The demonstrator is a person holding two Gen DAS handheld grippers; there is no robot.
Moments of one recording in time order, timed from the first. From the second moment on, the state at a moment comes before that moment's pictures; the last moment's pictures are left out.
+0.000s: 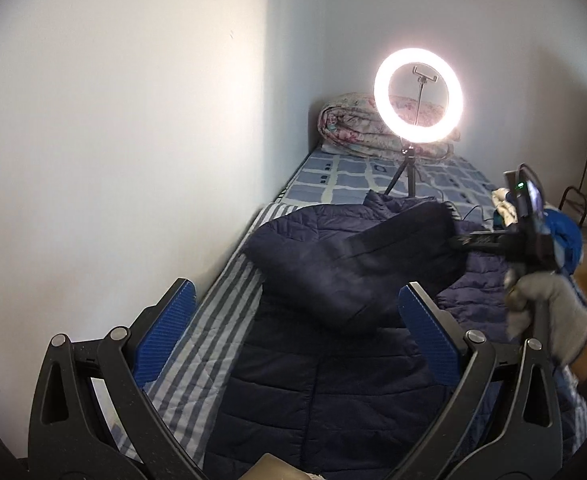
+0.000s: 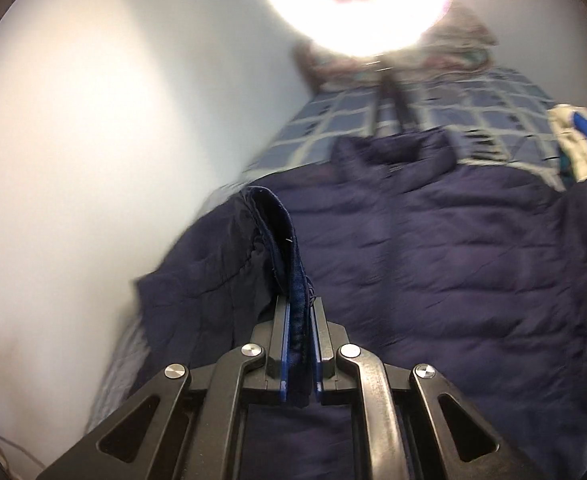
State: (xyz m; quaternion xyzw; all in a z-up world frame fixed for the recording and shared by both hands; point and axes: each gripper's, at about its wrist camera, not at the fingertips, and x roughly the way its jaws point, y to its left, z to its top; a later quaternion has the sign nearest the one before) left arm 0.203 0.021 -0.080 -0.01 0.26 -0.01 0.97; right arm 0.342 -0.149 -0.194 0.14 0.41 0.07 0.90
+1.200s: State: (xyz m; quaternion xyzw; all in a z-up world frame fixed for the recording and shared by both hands) left arm 0.201 -0.028 -0.081 0.04 0.25 -0.04 0.97; right arm 0.318 -0.263 -0.227 0.14 0.44 -0.07 0.89
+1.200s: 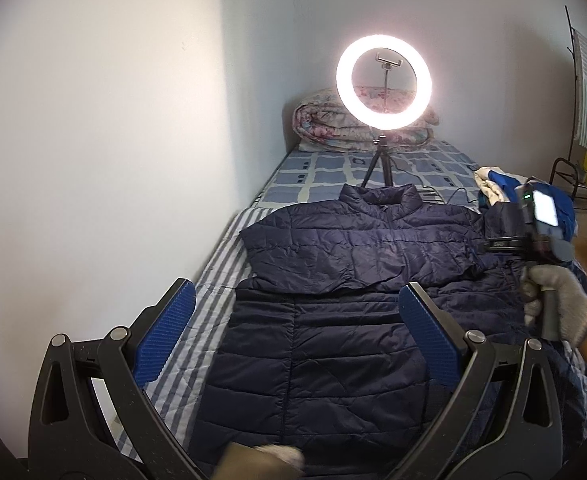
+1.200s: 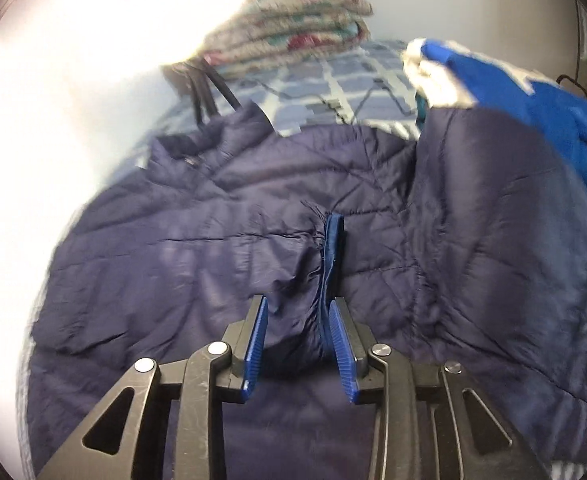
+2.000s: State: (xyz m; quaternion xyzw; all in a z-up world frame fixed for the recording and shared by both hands) left arm 0.203 -0.108 -0.100 0.01 0.35 -0.17 0.92; right arm -0.001 -0.452 -0.199 0.33 0.40 -0.26 0.82
